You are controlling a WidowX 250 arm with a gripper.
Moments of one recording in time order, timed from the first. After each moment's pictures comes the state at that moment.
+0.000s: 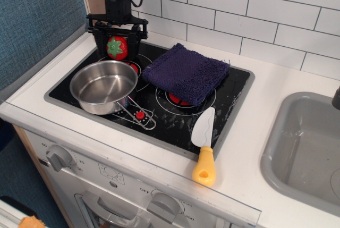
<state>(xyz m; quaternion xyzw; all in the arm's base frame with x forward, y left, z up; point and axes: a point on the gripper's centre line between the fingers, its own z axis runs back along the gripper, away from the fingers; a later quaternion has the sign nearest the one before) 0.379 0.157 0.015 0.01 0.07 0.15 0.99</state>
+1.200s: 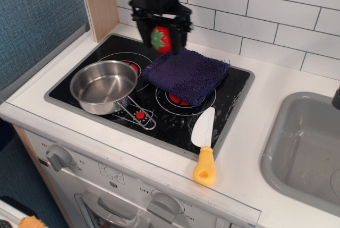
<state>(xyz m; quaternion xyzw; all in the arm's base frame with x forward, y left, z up) 0.377 0.053 0.064 -0.05 -0.06 -0.05 1.00</state>
